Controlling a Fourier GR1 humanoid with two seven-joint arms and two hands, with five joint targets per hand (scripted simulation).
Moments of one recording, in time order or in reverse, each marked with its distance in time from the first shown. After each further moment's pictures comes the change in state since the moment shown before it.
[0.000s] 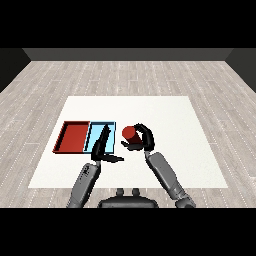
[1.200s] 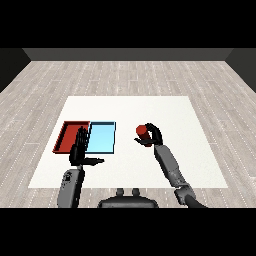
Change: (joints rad) left arm 0.131 0.035 0.272 -0.112 -0.001 -0.182 -0.142; right arm -0.158 -0.028 -0.333 0.558 0.035 0.296 -0.232
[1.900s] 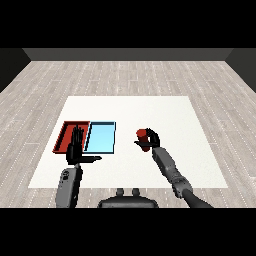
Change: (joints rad) left arm -0.021 0.014 0.047 0.019 0.015 0.019 -0.013; right arm -0.115 0.019 -0.083 0.393 -0.074 0.049 -0.131
